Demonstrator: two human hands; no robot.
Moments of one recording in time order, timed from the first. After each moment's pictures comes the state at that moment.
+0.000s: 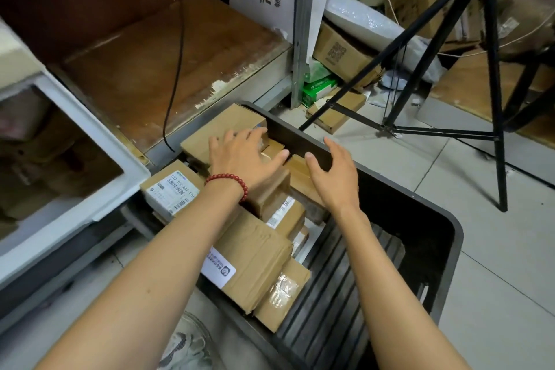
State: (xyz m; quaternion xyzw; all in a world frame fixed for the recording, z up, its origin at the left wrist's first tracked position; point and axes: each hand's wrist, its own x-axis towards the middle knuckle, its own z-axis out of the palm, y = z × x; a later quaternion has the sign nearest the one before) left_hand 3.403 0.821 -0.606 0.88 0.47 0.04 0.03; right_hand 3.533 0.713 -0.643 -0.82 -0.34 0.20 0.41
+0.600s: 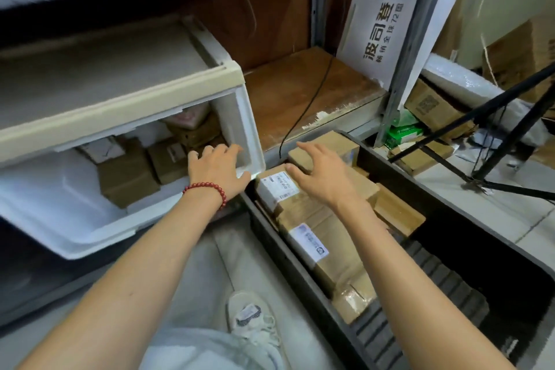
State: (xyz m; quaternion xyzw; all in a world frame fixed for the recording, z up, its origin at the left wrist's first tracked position) left_hand 3.180 0.799 -0.536 0.78 0.62 0.00 -0.05; right_hand 3.373 0.749 -0.555 -0.69 -0.65 0.17 0.27
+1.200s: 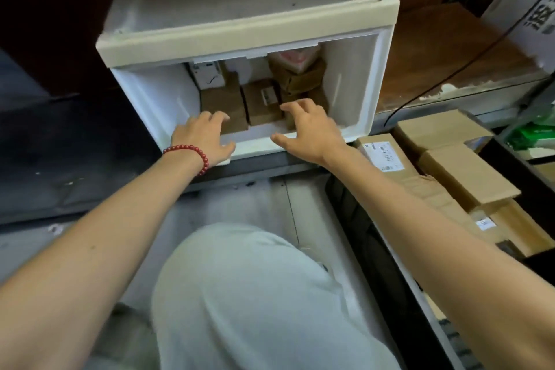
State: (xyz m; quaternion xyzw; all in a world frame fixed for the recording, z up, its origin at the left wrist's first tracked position) left_hand 2.980 0.770 -0.554 0.67 0.74 -0.03 0.03; right_hand 3.184 0.802 -0.566 -0.54 -0.81 0.17 0.14
